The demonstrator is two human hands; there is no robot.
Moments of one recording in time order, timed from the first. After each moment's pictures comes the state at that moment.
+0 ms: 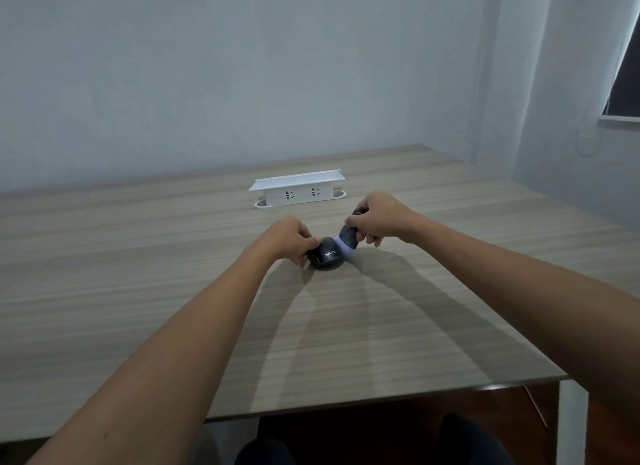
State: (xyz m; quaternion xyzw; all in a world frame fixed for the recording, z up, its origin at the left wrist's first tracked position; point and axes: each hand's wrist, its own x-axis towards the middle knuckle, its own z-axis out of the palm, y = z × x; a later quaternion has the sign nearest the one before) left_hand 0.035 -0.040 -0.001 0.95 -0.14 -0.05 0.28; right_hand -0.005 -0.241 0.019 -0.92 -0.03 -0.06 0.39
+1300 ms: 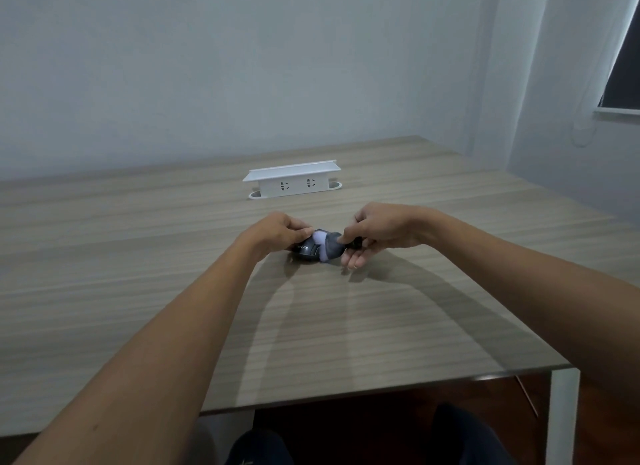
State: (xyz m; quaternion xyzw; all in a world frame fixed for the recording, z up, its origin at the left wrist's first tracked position) left_hand 0.041 -0.026 -0.012 0.89 -0.16 -0.09 0.42; right_hand -0.027 -0.245 0.016 -0.83 -0.06 0.20 0.52
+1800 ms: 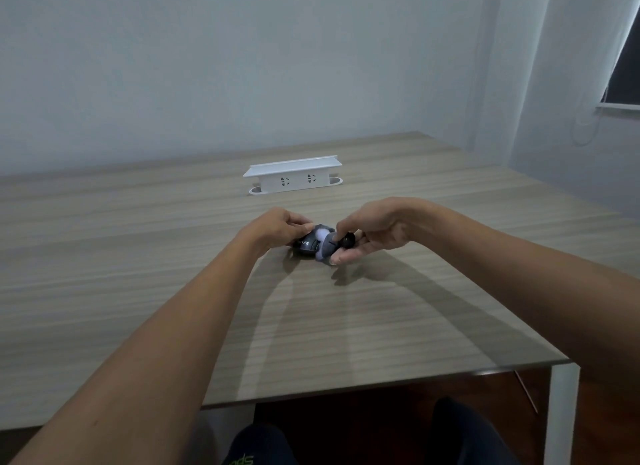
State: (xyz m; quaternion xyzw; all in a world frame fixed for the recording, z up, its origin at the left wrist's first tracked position) left_hand 0.038 -0.026 -0.012 0.88 -0.14 -0.10 0.45; right_hand -0.037 -0.221 0.026 -0.76 0.07 0.26 0.59
